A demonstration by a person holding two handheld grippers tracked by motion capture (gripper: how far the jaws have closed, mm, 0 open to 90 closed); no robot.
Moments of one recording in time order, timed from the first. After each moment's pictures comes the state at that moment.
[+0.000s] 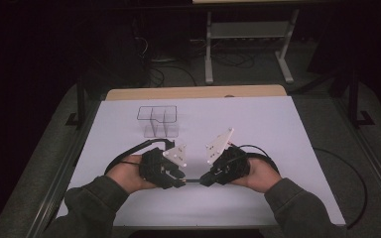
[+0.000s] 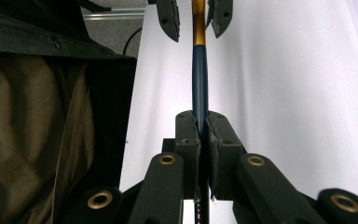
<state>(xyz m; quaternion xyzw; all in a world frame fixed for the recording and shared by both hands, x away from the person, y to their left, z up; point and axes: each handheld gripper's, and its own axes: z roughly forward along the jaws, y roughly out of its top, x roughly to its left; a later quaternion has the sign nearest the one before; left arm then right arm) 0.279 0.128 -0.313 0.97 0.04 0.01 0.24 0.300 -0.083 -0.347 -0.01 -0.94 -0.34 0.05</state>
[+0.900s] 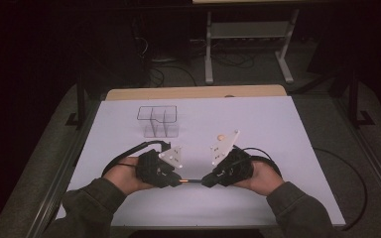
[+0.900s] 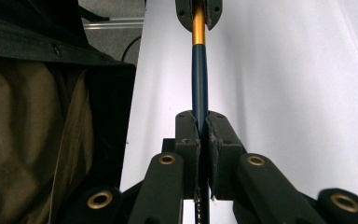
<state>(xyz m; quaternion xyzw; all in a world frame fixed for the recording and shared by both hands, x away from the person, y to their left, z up) 0.279 0.134 -0.320 0.97 0.04 0.01 0.23 0.297 -0.091 -0.353 -0.01 -0.93 -0.36 0.04</state>
